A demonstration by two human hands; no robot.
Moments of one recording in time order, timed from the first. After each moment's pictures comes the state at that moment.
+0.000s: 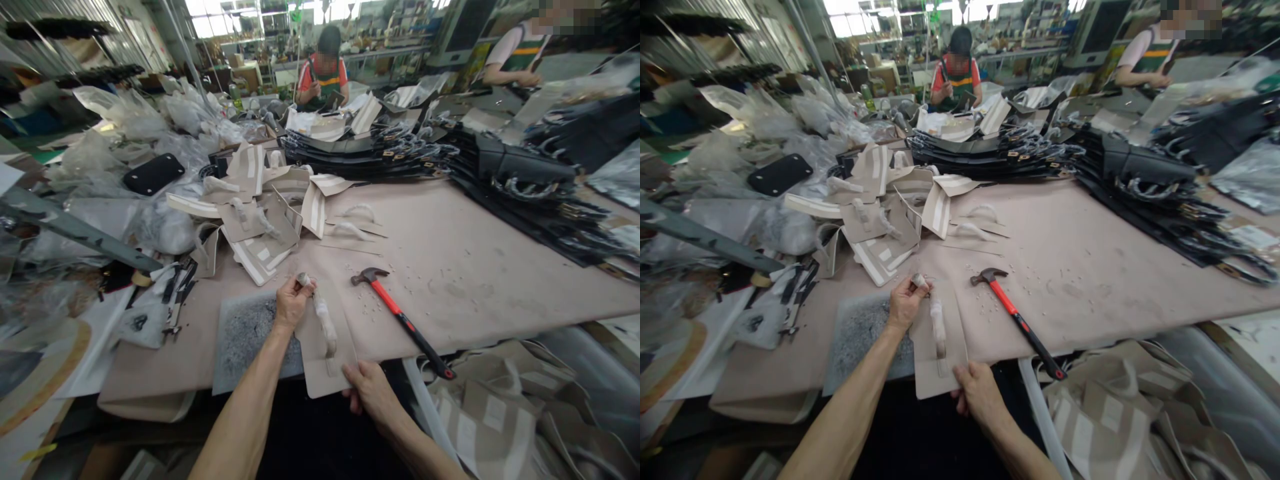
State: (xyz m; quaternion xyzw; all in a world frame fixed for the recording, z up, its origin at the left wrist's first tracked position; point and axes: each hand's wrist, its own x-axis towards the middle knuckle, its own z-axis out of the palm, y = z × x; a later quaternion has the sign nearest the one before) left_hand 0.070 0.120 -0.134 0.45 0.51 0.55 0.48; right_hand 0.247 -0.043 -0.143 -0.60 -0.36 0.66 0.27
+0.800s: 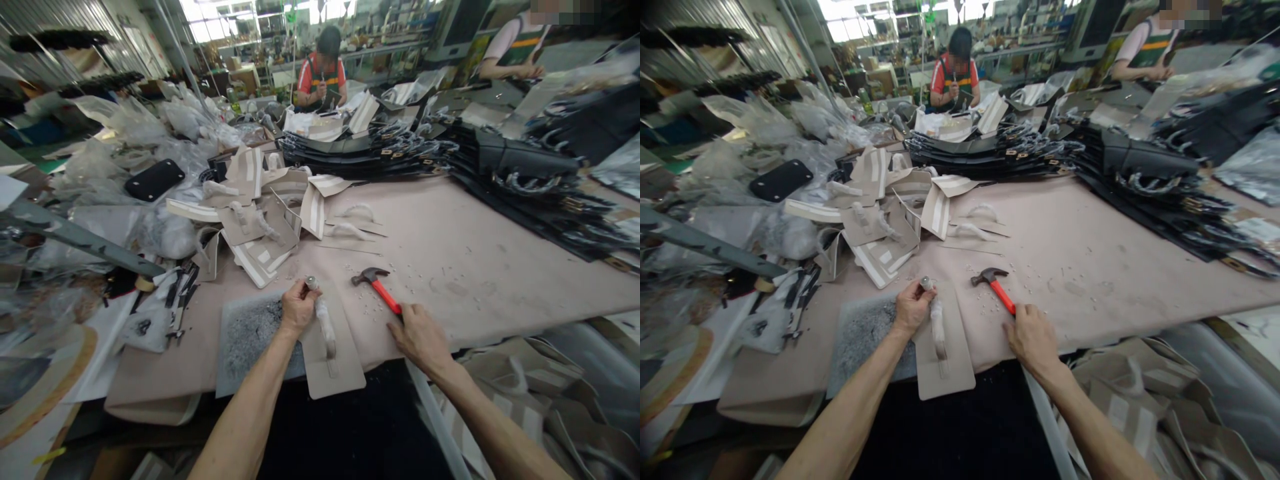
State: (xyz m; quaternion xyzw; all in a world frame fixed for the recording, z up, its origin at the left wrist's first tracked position) left_hand 0.077 0.116 -0.132 0.53 0.56 0.50 0.39; right_hand 0.349 0.041 -0.108 -0.73 -0.68 0.06 0.03
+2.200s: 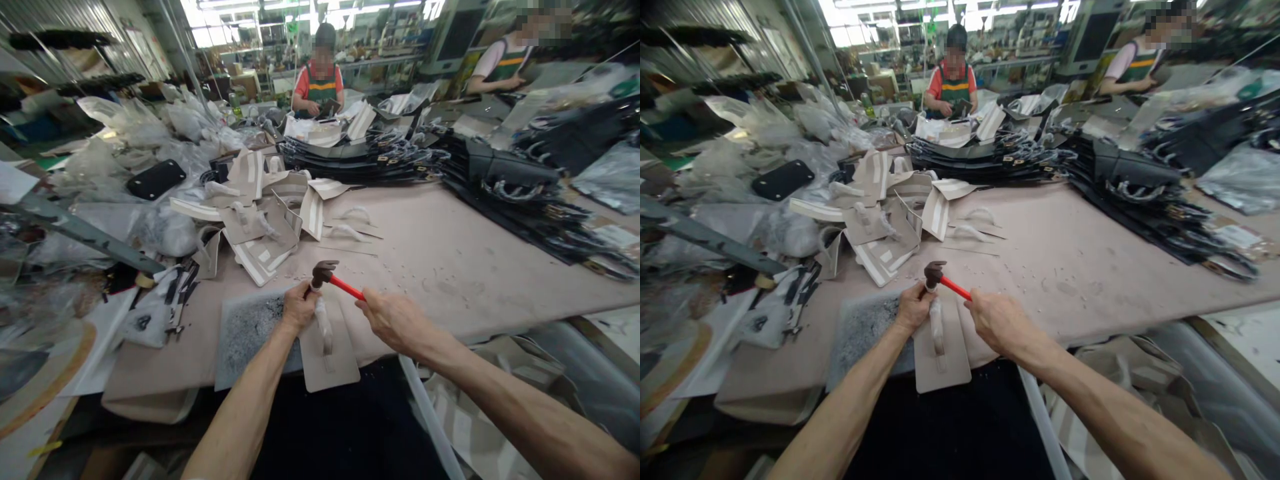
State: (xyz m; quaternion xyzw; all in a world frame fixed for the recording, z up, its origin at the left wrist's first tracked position) left_hand 0.074 0.110 -0.129 0.66 0.56 0.41 0.29; right_hand 0.290 0.059 -0.005 -0.59 -0.79 0.13 -0.01
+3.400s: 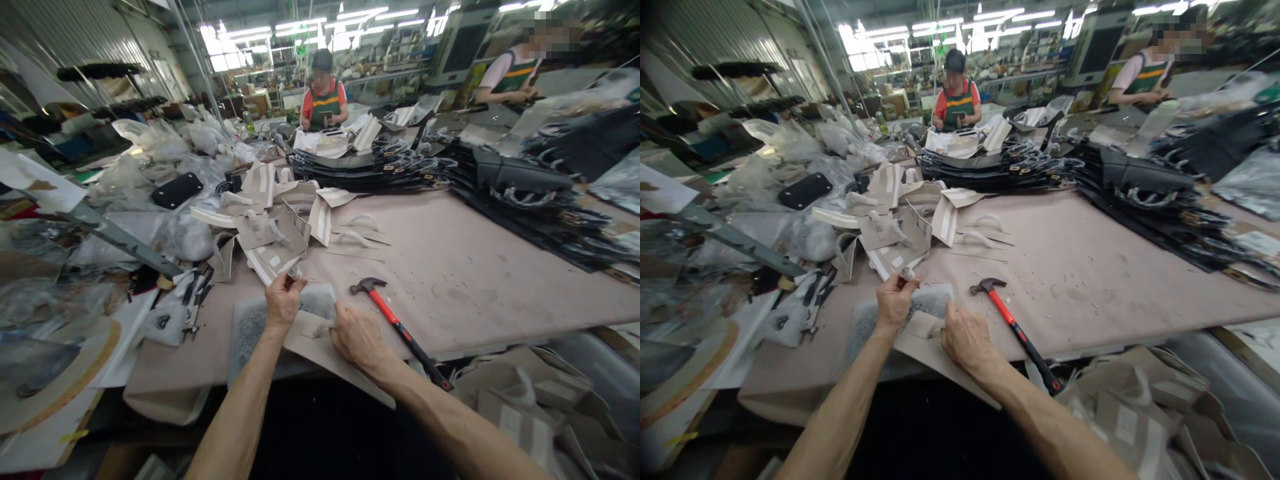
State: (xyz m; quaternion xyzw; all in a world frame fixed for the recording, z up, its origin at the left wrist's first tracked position) left_hand 0.042 0.106 -0.065 0.50 0.55 0.59 0.33; right_hand 0.212 0.040 -0.037 -0.62 -0.78 0.08 0.01
